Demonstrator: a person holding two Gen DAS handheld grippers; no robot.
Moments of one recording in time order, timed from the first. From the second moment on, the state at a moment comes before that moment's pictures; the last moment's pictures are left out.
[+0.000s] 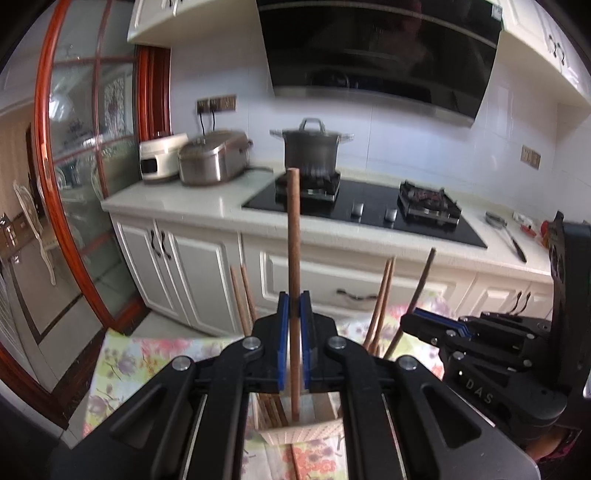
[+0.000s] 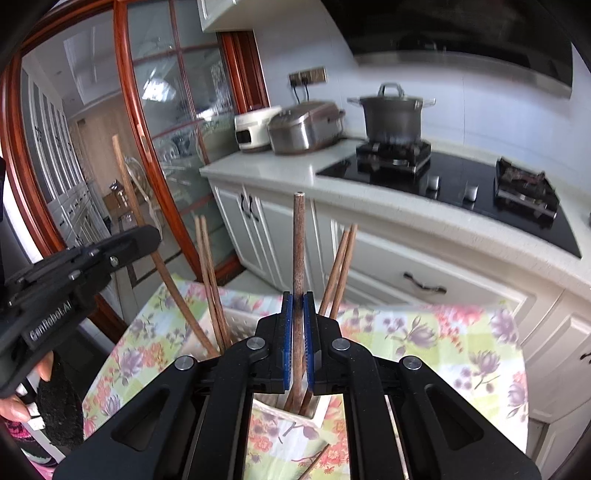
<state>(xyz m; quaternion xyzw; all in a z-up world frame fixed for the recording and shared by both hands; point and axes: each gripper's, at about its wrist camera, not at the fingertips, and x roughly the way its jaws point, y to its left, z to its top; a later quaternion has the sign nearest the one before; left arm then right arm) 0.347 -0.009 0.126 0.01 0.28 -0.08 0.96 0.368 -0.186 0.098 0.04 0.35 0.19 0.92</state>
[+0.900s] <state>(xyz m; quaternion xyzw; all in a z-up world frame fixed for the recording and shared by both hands) 0.294 0.032 0.056 0.03 0.27 0.00 0.96 0.340 -0.222 0.031 0.07 0.37 0.16 0.91</state>
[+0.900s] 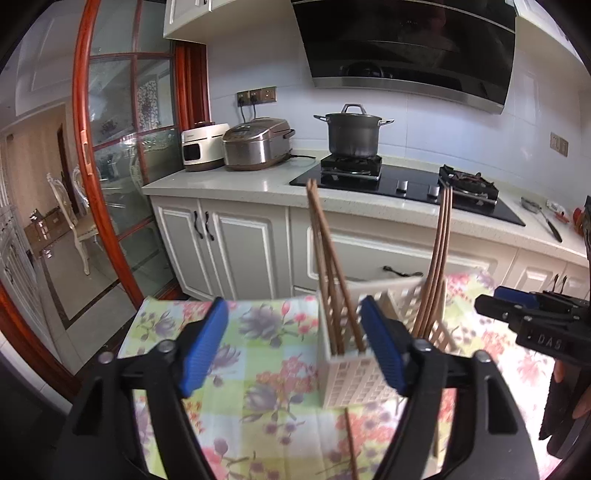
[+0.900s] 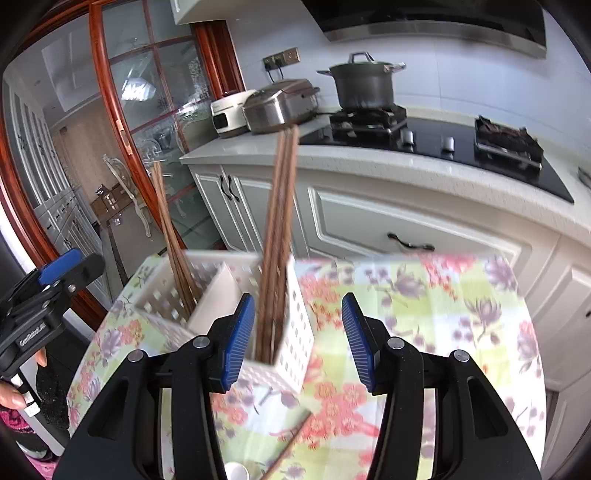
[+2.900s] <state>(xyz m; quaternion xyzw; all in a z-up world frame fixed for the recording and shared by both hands) 0.244 -0.008 -0.091 0.01 0.43 -0.04 0.90 0.219 -0.194 -0.097 -0.05 0.44 0.15 0.88</state>
